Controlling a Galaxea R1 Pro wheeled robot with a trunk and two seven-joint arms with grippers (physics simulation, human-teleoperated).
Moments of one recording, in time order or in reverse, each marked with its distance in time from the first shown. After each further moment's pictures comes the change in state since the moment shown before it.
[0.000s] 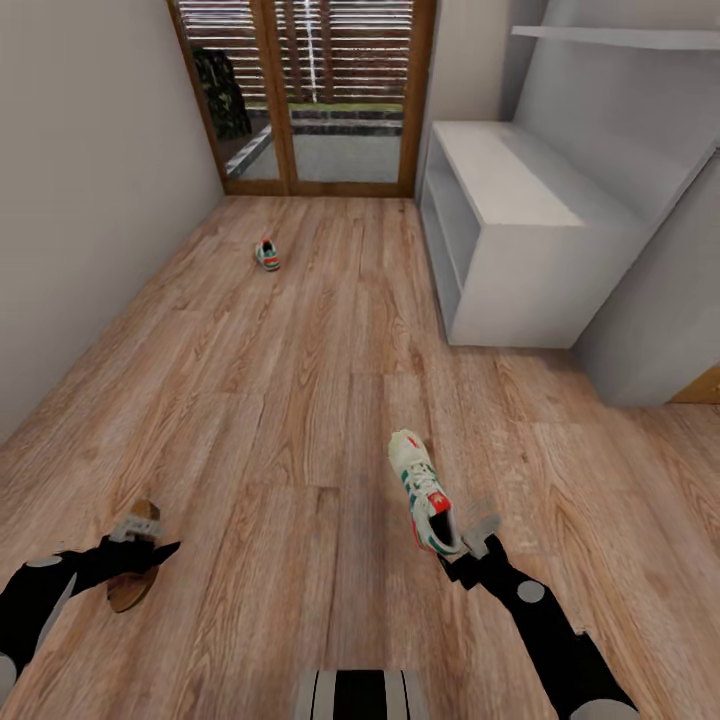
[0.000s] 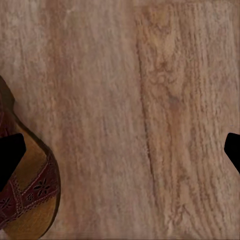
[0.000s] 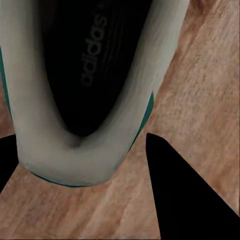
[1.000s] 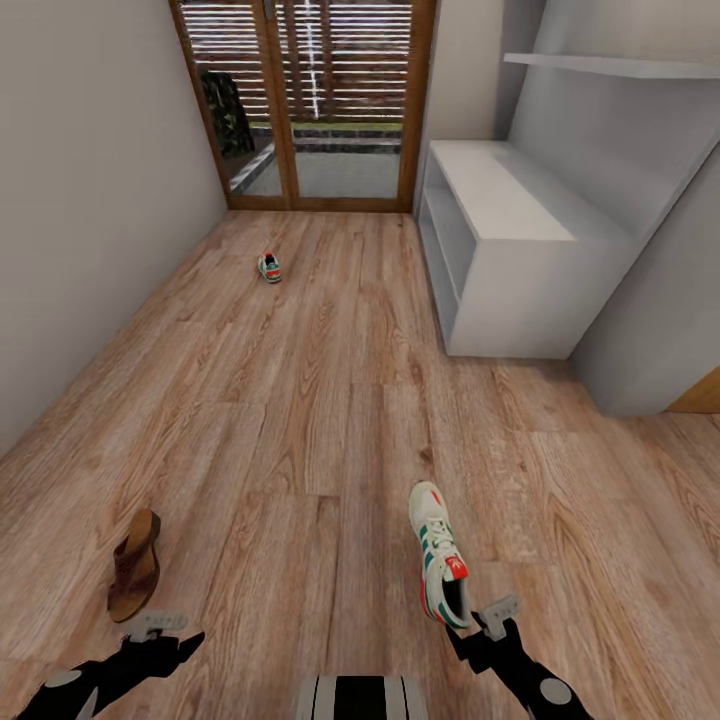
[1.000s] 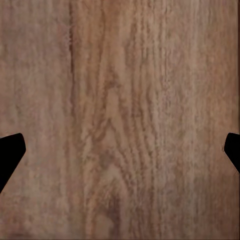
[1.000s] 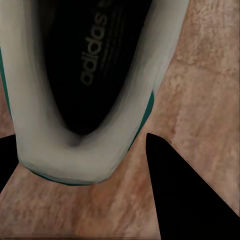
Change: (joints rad) left arm 0.172 -0.139 0.106 0.205 0.007 -0.211 0.053; right arm 0.051 -0.016 -0.153 0.394 -0.082 -0.304 -0.058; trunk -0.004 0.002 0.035
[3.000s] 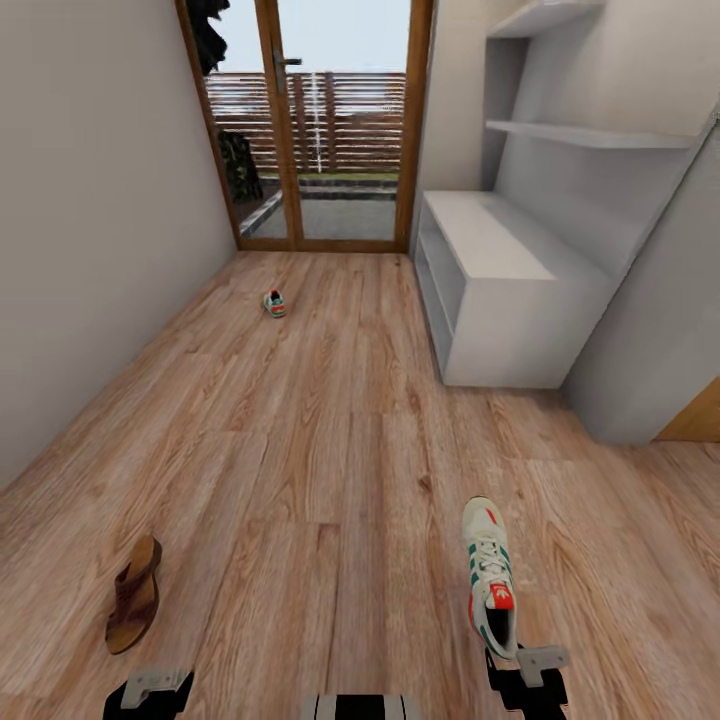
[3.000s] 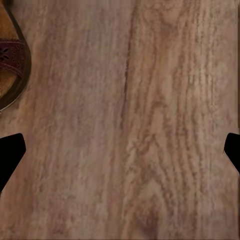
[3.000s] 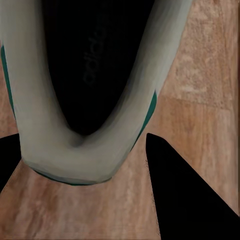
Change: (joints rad) left arm 0.066 -0.070 -0.002 0.237 0.001 -0.453 0.391; right arm 0.010 -0.038 -0.004 0.275 -0.004 -0.292 -0.440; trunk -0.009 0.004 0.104
